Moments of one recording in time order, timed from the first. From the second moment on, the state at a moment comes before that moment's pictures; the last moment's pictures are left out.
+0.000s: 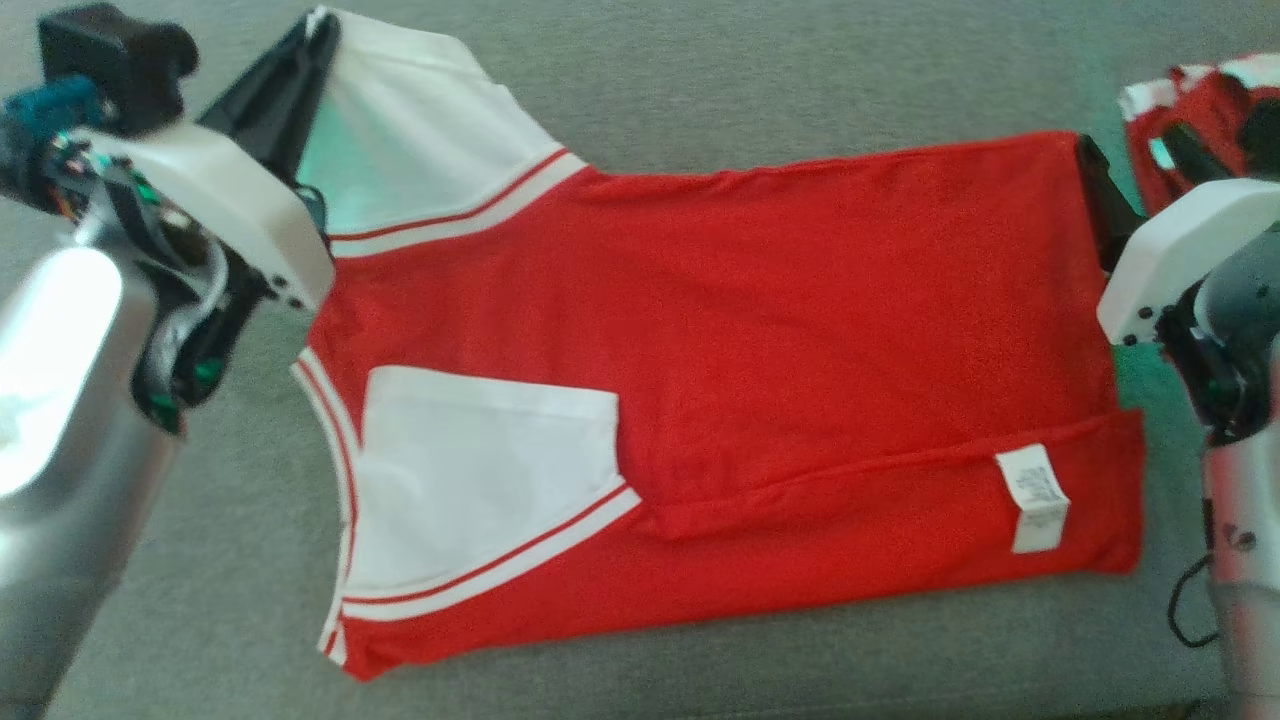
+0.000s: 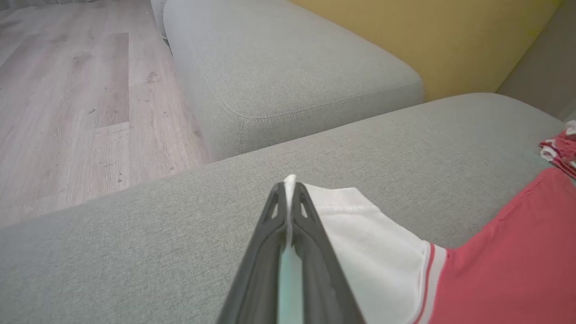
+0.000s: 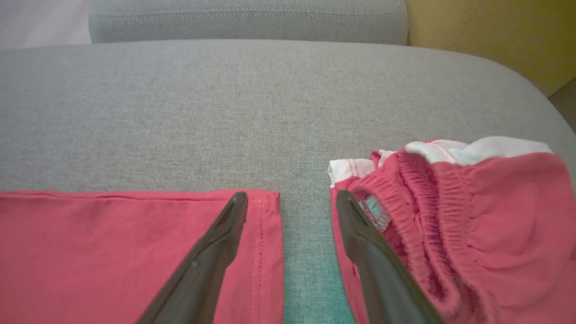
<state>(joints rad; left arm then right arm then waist) -0.80 0.54 -0.58 0.18 -0.72 -0.02 0.31 -0.50 -0.21 -0.04 0.19 0.18 0.12 0.52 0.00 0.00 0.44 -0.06</state>
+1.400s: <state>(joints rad) -0.42 0.55 -0.62 -0.10 -0.73 0.08 0.14 -0.34 -0.22 -0.06 0.26 0.24 0.12 0.42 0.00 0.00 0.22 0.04</state>
